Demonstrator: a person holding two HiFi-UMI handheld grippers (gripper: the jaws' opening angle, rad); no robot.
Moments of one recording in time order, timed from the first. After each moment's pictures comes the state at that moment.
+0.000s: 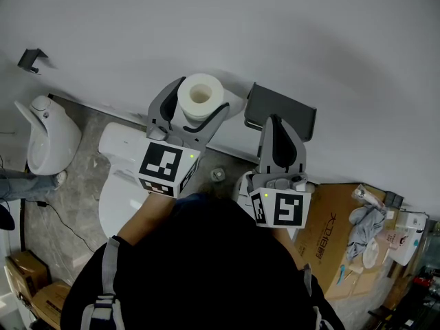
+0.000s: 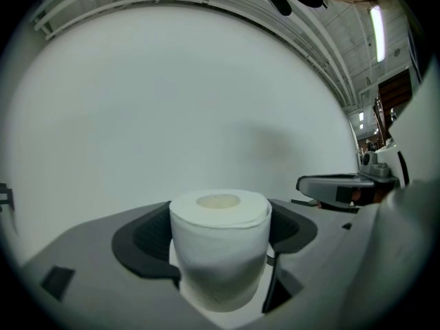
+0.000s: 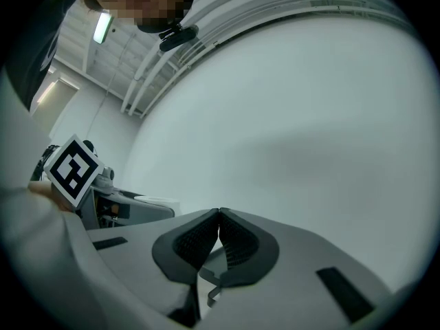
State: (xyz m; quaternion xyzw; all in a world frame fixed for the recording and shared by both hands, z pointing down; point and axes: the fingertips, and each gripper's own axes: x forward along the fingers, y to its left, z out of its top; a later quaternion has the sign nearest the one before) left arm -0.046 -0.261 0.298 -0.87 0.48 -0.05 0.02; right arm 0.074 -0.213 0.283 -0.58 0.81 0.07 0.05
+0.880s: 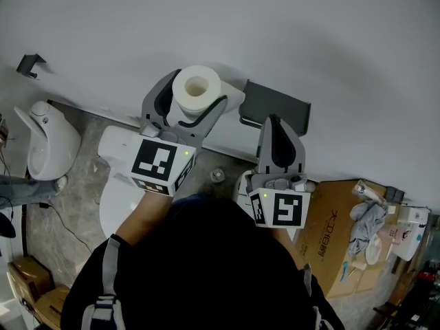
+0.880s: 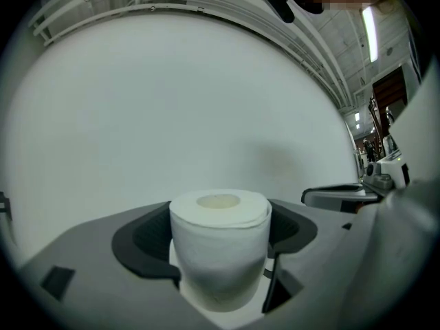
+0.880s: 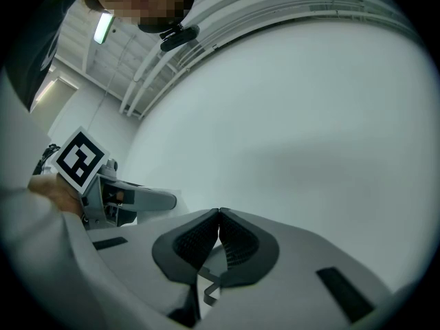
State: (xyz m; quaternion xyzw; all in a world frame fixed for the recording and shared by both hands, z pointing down) left arm -0.038 -0.254 0.271 -0.88 0.48 -0.03 0.04; right arm 0.084 -0.200 0.280 -0.58 0.81 0.08 0.05
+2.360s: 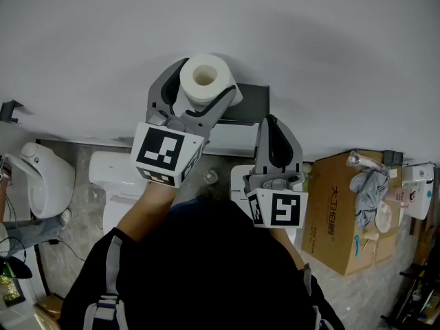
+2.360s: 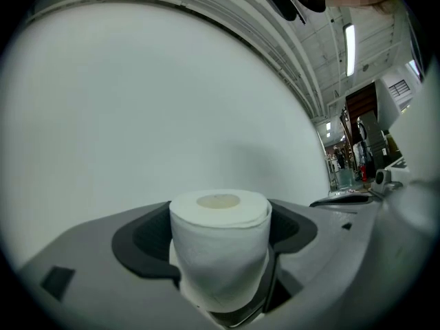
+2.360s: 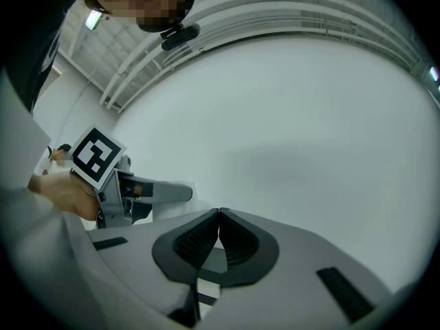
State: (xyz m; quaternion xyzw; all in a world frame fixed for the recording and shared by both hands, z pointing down) left arm 0.086 -0.261 0.254 -0.93 0.37 -0.02 0.07; right arm 0.172 -0.174 0.284 -0.66 0.74 0.08 0.06
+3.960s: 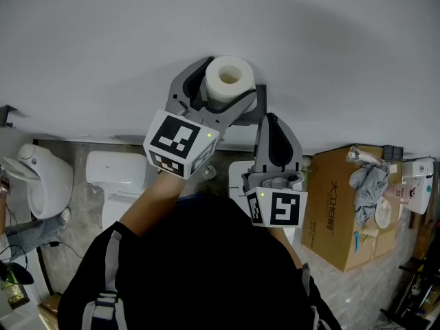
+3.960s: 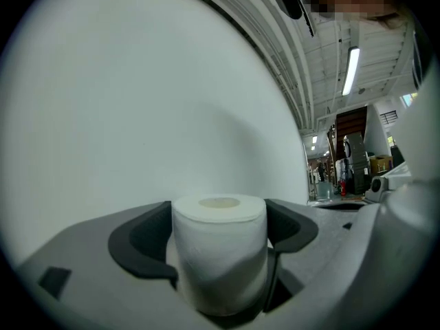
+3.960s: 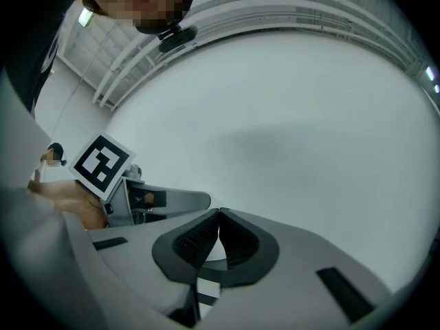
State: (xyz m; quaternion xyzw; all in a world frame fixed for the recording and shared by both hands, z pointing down) left arm 0.137 -0.272 0.284 -0.96 0.29 -0.02 0.02; right arm 0.180 -0.188 0.296 -0.68 0.73 0.06 0.06
